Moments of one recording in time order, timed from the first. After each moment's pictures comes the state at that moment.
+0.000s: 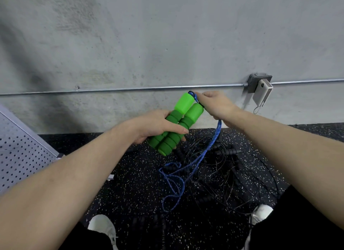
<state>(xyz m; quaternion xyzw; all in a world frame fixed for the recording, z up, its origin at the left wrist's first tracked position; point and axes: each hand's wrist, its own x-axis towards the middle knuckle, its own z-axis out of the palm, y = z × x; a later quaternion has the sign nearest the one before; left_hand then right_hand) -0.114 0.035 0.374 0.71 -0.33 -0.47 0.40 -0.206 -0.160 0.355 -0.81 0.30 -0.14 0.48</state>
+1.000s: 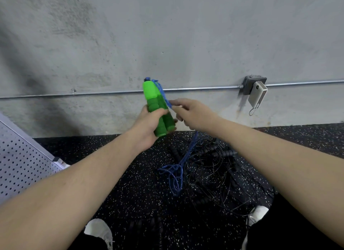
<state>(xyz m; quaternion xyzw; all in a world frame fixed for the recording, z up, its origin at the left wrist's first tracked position) -0.108 0.006 0.341 0.60 -0.10 -0.35 0.71 -0.205 -0.113 0.360 -0.86 0.17 -0.13 0.47</state>
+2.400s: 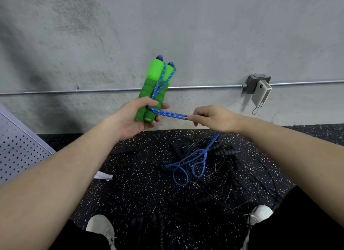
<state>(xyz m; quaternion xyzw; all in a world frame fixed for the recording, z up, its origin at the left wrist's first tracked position) -0.086 0.050 0.377 0.58 -0.16 -0.45 0.66 -0.234 -0.151 0.356 -0.93 0.12 -0.02 0.35</state>
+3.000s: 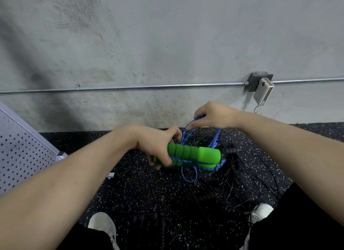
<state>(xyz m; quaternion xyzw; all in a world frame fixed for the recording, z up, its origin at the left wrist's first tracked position) -0.116 0.047 0.355 0.72 -0.45 -0.51 0.12 -0.224 -0.157 0.353 -0.95 0.11 0.01 0.29</state>
